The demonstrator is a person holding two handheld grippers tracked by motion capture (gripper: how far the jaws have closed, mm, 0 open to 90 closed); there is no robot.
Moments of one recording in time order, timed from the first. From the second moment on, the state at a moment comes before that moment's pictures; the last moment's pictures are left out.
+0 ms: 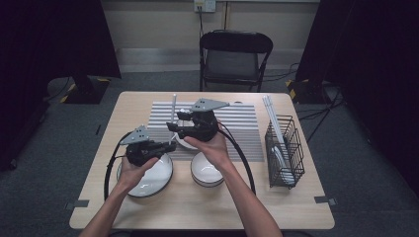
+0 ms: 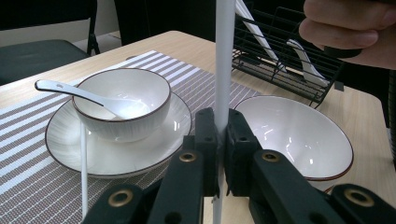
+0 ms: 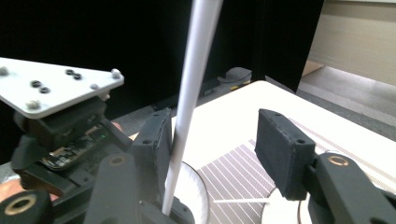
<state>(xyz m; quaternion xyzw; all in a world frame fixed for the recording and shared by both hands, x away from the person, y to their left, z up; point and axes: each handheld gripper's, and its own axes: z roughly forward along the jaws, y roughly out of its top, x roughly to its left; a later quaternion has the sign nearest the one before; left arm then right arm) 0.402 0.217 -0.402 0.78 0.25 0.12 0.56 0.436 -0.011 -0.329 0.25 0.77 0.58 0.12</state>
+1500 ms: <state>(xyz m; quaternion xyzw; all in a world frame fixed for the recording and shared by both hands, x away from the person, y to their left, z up) 0.400 0.221 -0.399 0.77 0.25 0.13 0.57 0.444 -0.034 -0.344 0.30 0.76 0.56 0.16</state>
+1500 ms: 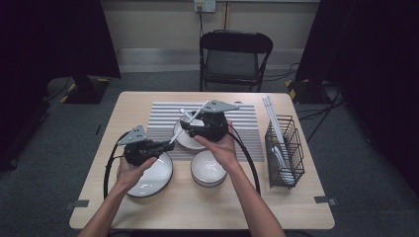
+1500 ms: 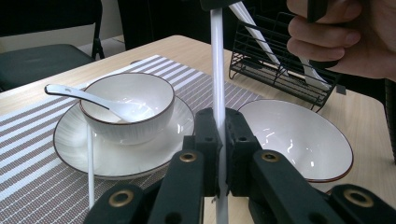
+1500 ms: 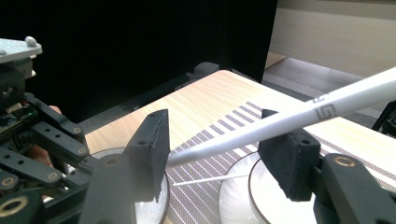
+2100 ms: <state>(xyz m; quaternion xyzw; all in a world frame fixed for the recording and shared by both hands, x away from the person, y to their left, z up) 0.400 0.221 -0.400 0.78 0.25 0.12 0.56 0.445 -0.038 -0.352 0.30 0.76 0.56 0.15</state>
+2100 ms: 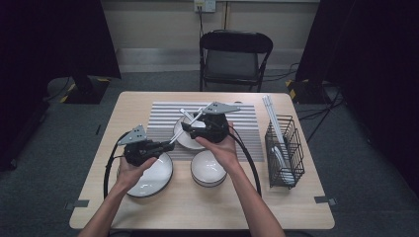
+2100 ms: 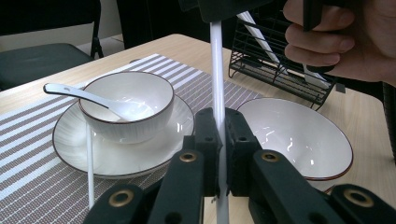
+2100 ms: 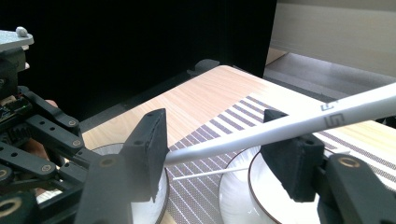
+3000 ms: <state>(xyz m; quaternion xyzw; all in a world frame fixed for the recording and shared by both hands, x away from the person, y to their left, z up) 0.402 0.227 -0.399 0.77 0.26 0.13 0.56 0.441 -0.044 -0.353 0.30 0.76 0.56 0.15</state>
